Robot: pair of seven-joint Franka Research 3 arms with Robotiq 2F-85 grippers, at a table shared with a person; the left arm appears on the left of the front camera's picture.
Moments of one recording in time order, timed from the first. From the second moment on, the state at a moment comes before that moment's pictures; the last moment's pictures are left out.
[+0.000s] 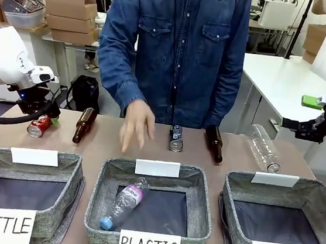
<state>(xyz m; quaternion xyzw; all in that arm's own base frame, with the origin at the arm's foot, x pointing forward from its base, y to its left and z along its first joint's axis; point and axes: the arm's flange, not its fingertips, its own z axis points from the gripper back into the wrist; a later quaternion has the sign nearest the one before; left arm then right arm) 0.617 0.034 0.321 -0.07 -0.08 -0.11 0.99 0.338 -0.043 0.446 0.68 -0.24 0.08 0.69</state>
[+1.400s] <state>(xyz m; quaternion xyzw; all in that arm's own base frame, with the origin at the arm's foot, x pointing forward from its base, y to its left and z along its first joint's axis) 0.521 0.019 0.447 -0.04 -0.14 -0.27 0.95 0.338 -0.043 0.446 0.68 -0.24 0.08 0.69</state>
